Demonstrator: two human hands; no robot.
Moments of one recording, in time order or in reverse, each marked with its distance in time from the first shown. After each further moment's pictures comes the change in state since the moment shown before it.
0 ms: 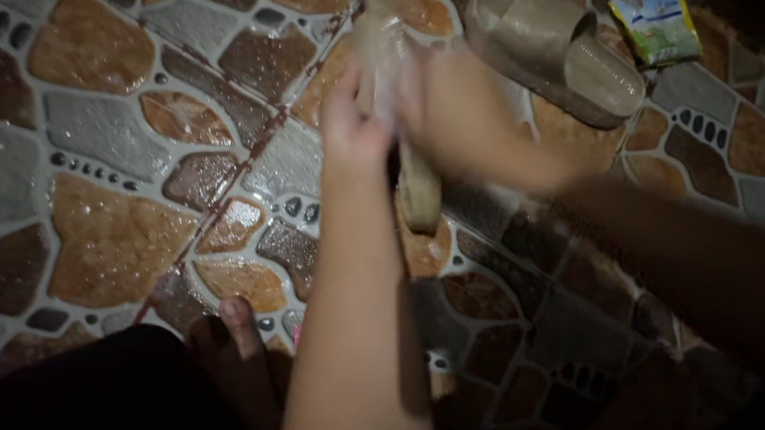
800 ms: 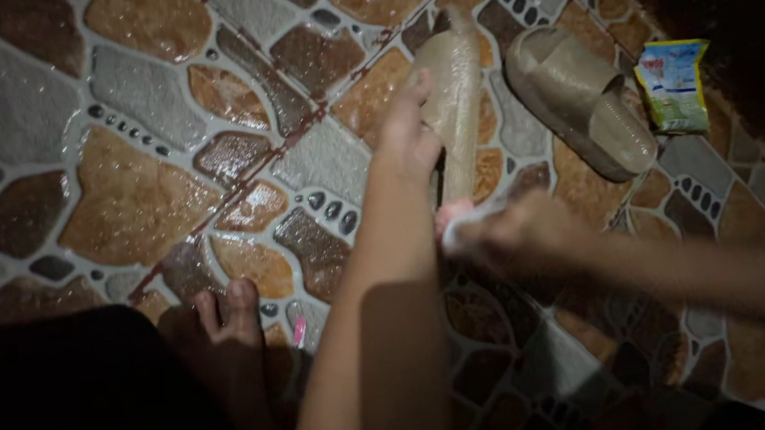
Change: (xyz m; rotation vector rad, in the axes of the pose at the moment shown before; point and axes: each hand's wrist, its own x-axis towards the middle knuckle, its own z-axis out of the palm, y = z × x) left_hand 0.006 -0.013 -0.021 0.115 0.194 0.092; right_hand -0.054 0.027 -0.023 -0.186 -0.587 -0.322
